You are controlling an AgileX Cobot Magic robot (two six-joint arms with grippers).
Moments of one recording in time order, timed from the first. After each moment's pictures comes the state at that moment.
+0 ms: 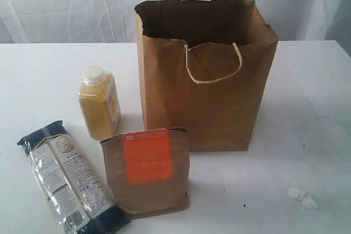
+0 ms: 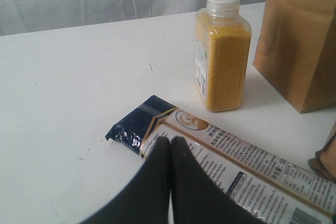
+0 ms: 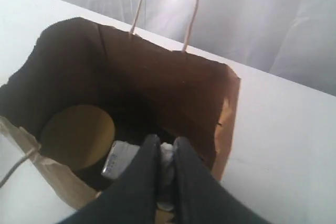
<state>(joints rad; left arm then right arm) -0.25 0.00 0.02 -0.11 0.27 0.13 0.41 1.19 -1.25 0.03 0.66 -0.05</state>
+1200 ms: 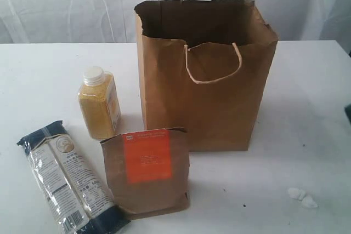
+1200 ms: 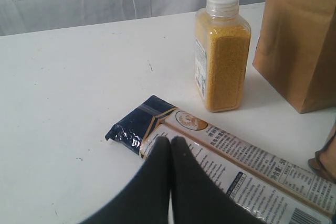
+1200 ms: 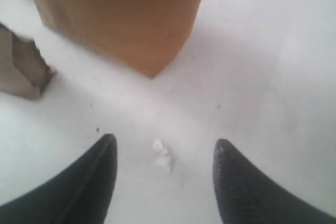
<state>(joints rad) -0.25 0.00 0.02 -0.11 0.27 0.13 0.44 0.77 -0.94 -0.10 1.07 -0.05</state>
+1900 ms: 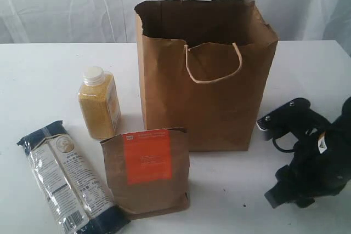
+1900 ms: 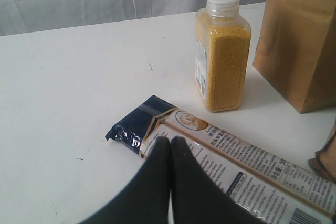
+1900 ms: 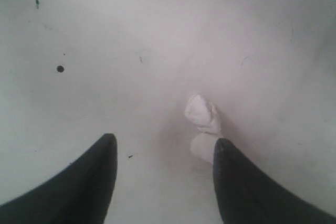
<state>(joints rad) -0.25 0.00 0.02 -0.11 0.27 0.13 0.40 1.37 -0.64 -0.08 0.68 -0.05</state>
